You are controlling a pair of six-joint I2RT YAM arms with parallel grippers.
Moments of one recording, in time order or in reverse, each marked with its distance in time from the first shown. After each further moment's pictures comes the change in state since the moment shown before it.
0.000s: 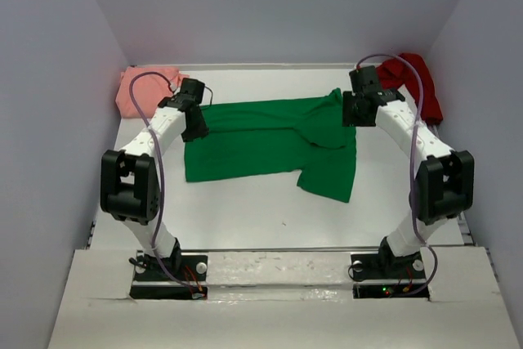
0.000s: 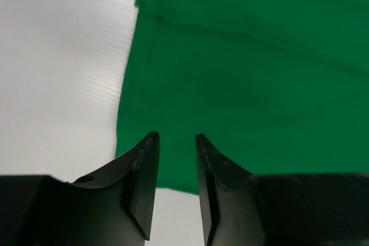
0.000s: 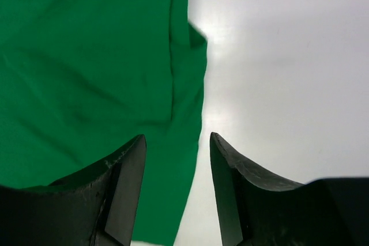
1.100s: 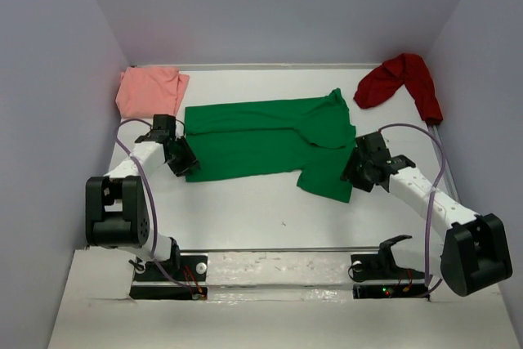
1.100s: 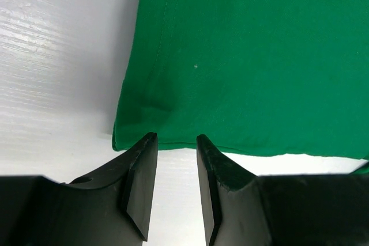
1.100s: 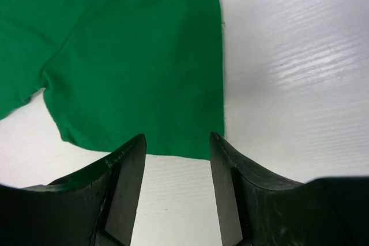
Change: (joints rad) left arm 0.210 -0.242 -0.507 0.196 0.425 -0.047; right arm 0.083 -0.585 -0.820 0.145 -0.134 0.566
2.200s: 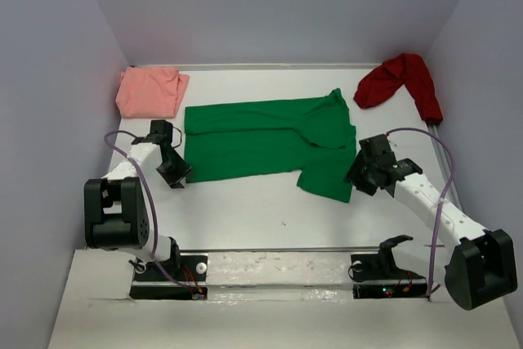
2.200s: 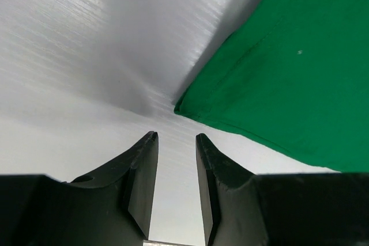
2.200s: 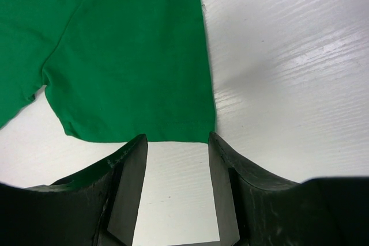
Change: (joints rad) left arm 0.031 -0.020 -0.007 -0.174 -0.129 -0.126; right arm 0.001 -0.072 -0.013 -0.082 0.020 0.088
